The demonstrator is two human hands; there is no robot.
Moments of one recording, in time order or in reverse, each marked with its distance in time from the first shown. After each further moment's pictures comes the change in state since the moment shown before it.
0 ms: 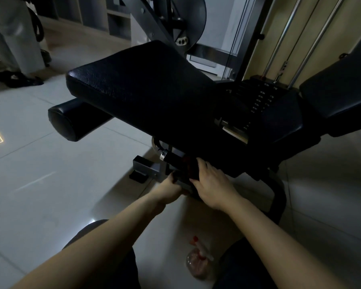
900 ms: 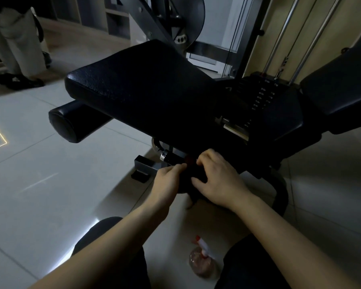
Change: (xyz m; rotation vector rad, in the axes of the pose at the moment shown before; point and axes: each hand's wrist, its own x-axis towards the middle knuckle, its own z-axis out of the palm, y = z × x) left_hand -0.038 0.021 0.001 -0.393 0.201 0.149; right_hand -0.011 -0.014 -0.040 0.003 0.124 -0.095
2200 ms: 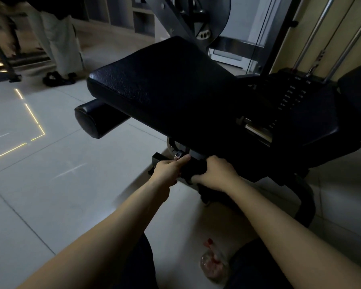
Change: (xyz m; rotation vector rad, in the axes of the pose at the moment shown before) left_hand 0.050 0.007 -0.028 0.066 0.206 -0.227; right_hand 0.054 -0.005 0.026 0.177 -0.341 0.317
